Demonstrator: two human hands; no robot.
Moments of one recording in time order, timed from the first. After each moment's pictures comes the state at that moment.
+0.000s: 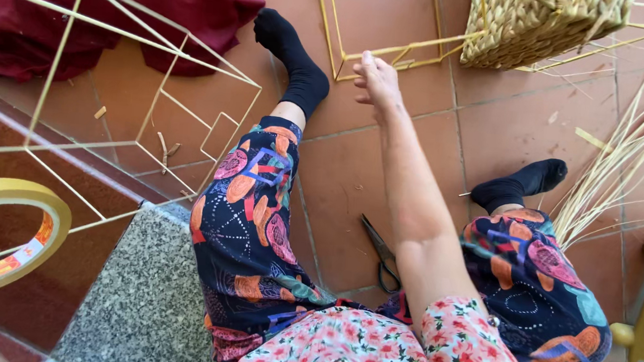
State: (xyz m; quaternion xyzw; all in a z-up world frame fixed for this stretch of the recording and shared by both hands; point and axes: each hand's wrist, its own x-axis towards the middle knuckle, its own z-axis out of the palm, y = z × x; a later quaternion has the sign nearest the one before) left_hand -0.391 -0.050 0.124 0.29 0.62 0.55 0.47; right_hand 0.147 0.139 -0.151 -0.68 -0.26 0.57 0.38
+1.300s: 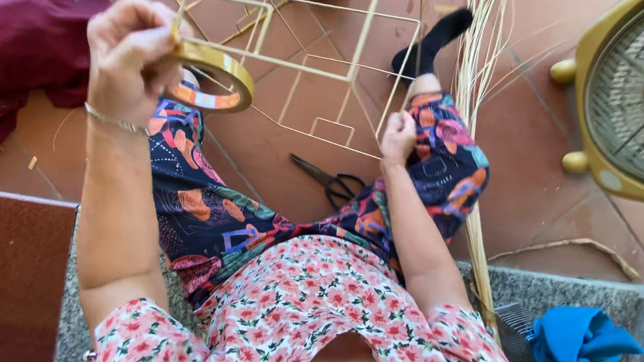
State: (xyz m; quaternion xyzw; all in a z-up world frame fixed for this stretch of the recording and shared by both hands) left_hand -0.040 -0.037 0.181 0.54 0.19 0.38 0.73; right_hand 0.313 -0.264 -0.189 -0.81 -0.26 -0.03 0.52
